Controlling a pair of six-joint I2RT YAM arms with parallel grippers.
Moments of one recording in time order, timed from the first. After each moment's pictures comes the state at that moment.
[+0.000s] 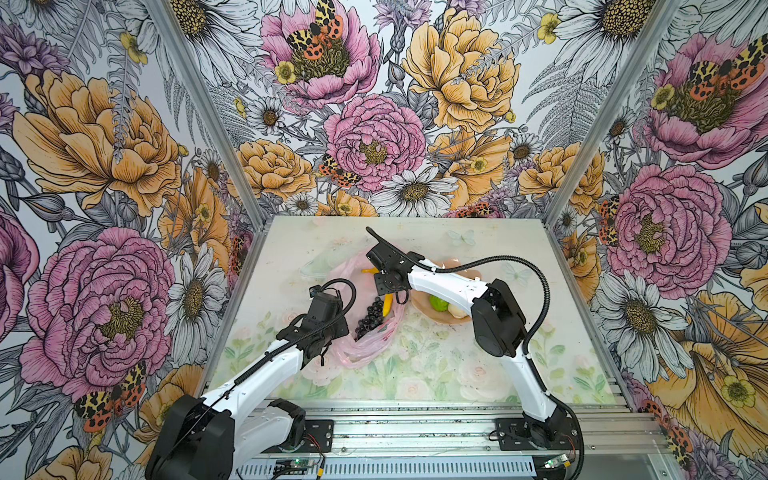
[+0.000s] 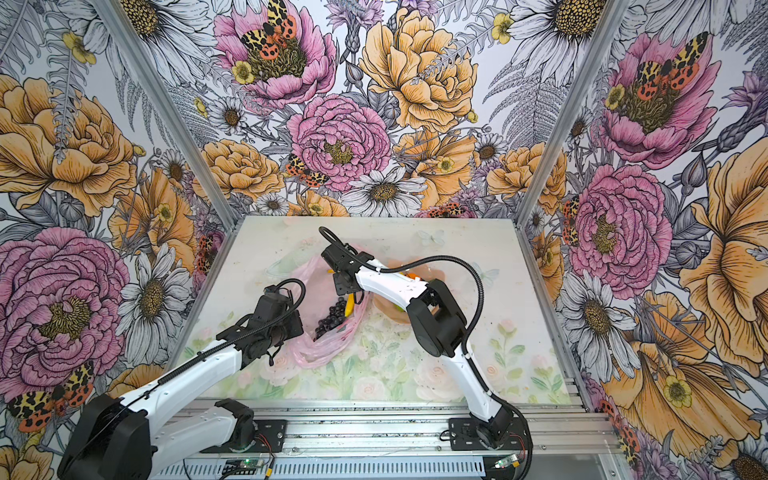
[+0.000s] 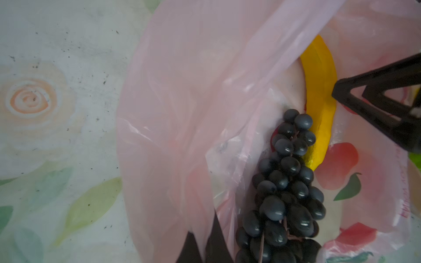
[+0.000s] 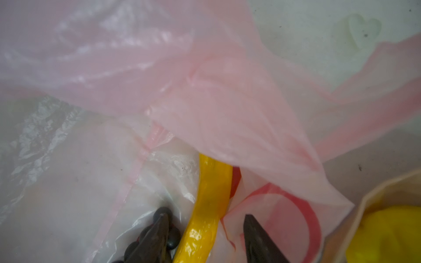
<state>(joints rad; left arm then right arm) -0.41 1.10 0.54 -0.33 -0.18 -0.64 0.79 2.30 1.97 -0.80 0.20 0.46</state>
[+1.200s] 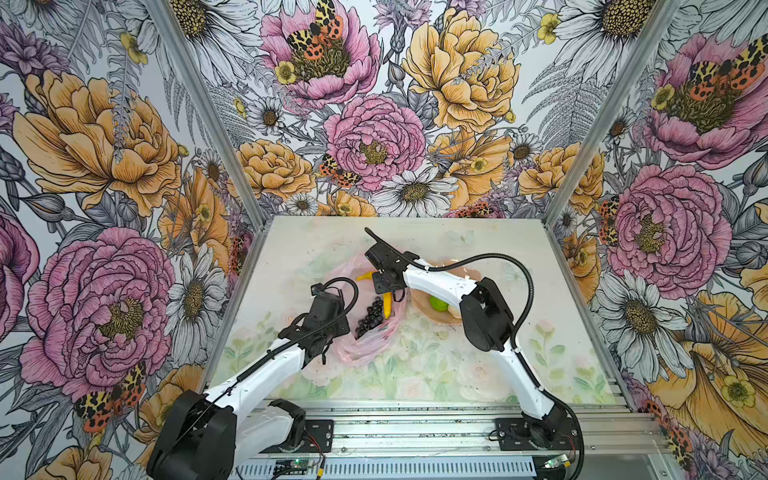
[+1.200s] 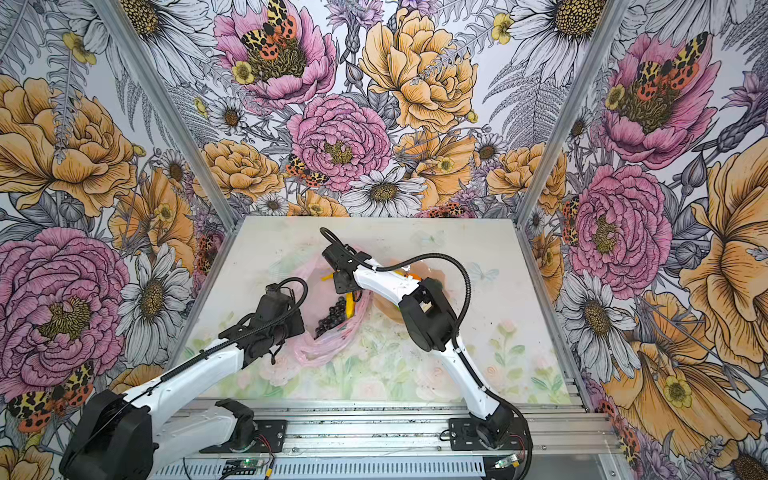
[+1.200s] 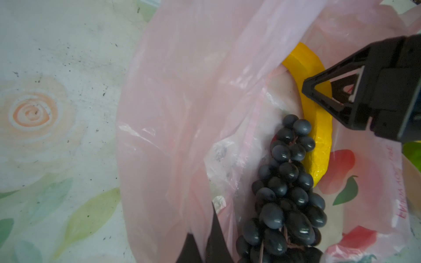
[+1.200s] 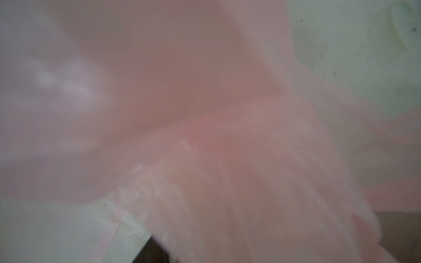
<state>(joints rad) -0.42 1.11 0.54 -0.30 -0.20 -0.63 0.77 2.42 2.08 -0.79 0.17 0.46</state>
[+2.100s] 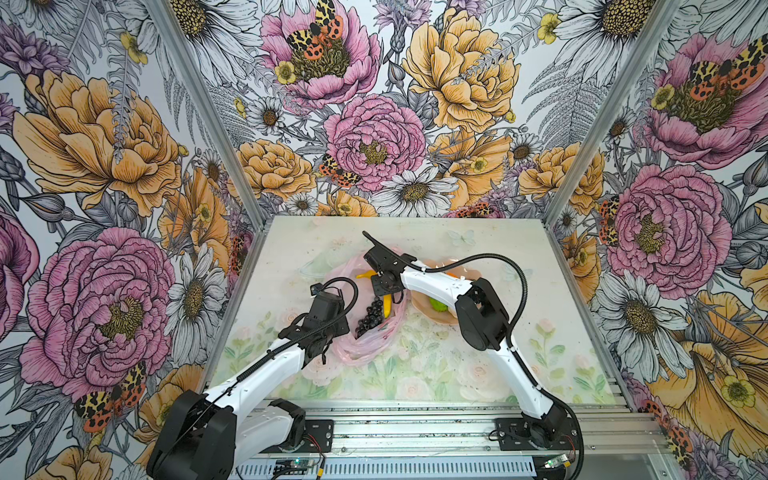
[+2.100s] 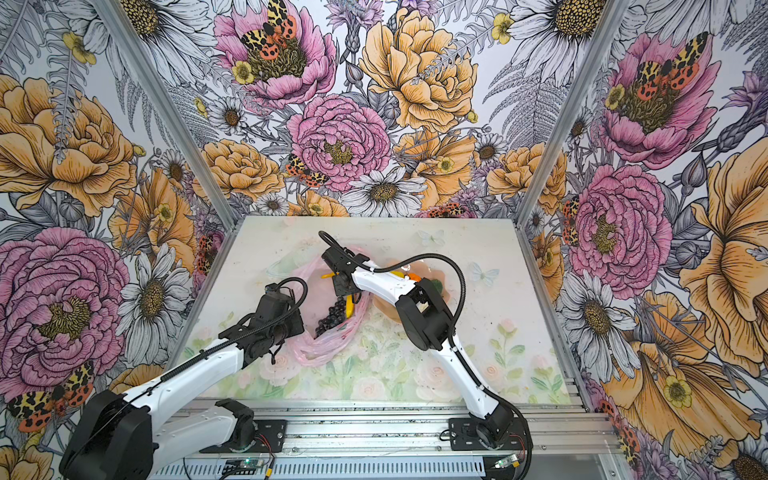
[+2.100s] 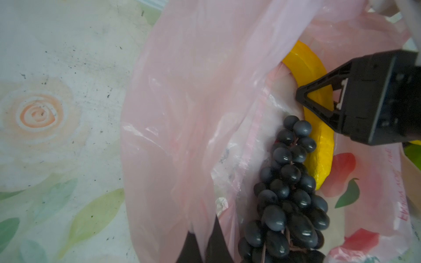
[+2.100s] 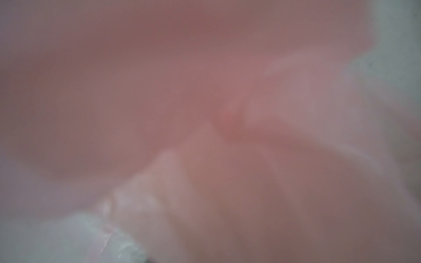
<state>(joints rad) -0.42 1.11 0.54 -0.30 -0.22 -0.63 0.77 2.45 2.10 -0.79 0.15 0.43</state>
